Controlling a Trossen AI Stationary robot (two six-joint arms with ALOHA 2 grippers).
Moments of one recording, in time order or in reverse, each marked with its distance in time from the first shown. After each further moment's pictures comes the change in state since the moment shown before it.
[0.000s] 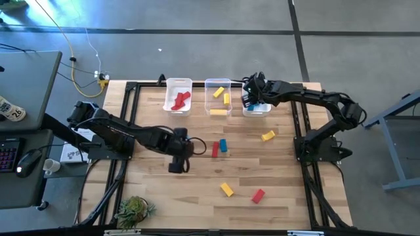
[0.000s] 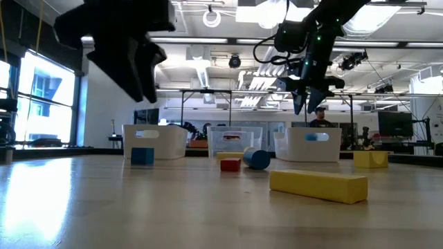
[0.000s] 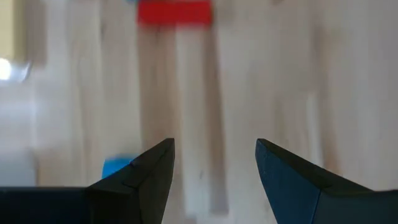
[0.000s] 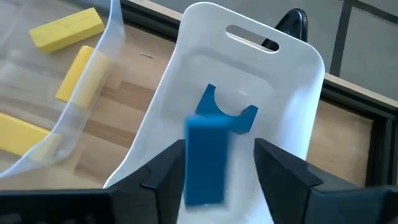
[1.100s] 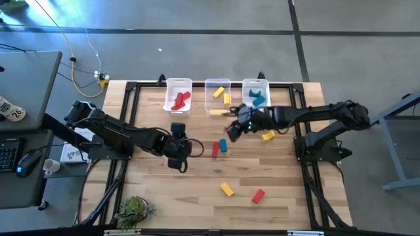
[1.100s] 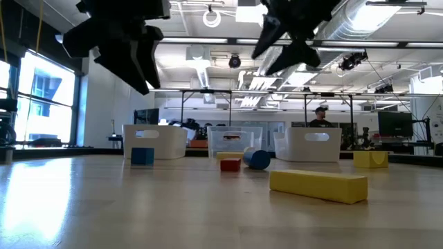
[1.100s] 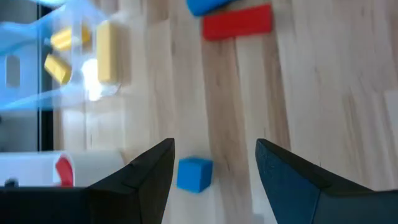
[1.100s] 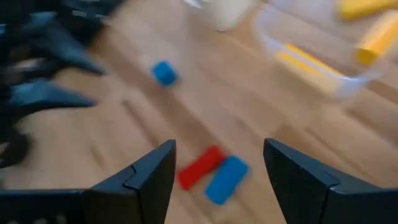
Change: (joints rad) left arm -0.038 -0.040 0.001 -0.032 -0.278 0.088; right arm 0.497 -0.097 0.000 0.269 -0.248 0.176
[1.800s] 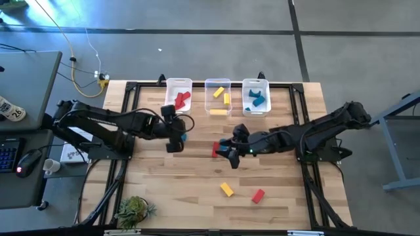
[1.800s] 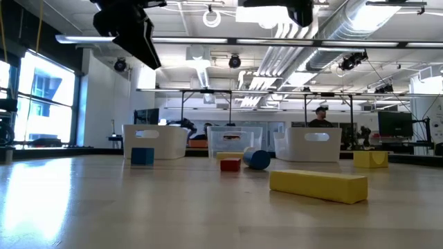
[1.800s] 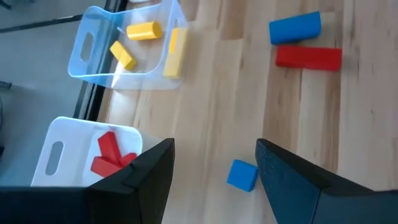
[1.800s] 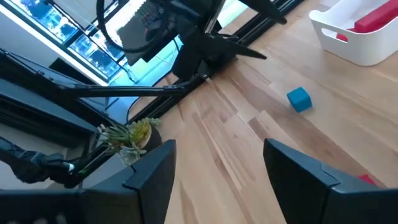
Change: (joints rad) left arm 0.161 -0.195 0.000 -0.028 -0.005 -0.031; right arm 0.323 0.001 0.000 0.372 0.139 0.037
